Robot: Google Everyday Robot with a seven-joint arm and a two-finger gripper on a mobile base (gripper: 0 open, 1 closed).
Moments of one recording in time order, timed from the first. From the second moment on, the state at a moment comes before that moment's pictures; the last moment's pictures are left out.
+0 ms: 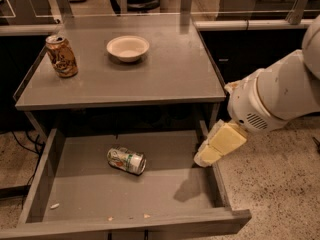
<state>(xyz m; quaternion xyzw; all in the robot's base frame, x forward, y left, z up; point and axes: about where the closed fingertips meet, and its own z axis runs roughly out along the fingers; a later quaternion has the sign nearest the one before) 0.438 -0.117 0.891 -0.52 0.81 0.06 0.28</state>
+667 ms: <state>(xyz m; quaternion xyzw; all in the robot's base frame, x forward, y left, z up) 0.444 -0.068 0.848 -0.52 0.80 0.09 0.29</state>
